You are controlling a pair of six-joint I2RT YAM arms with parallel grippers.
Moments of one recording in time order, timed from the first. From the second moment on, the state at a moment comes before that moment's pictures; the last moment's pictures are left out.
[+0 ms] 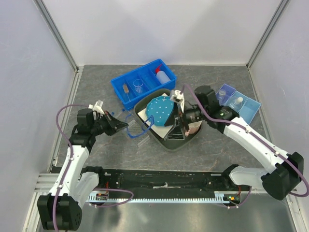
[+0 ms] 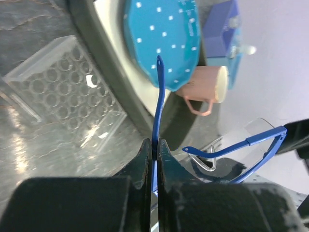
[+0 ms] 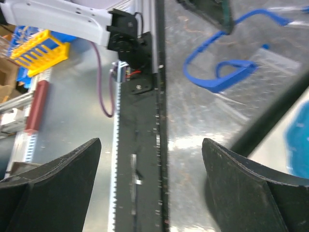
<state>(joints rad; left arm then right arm) -0.01 0.83 0.58 -0.36 0.64 -0.72 0.56 1.21 1.07 -0.42 -1.03 -0.05</state>
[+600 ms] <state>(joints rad) -0.16 0.70 0.39 0.06 0.62 -1.17 0.69 1.33 1.17 -0.28 -0.81 0.36</state>
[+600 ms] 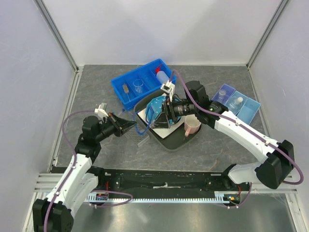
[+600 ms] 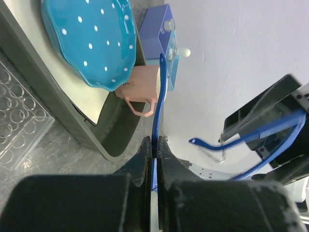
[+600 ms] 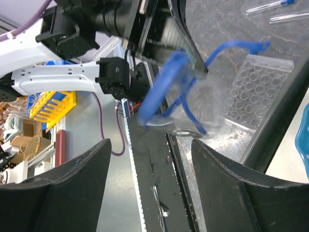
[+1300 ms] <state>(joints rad) -0.55 0.85 0.53 0.10 0.32 -1.15 0.72 1.39 1.26 -0.38 -0.50 0.25</state>
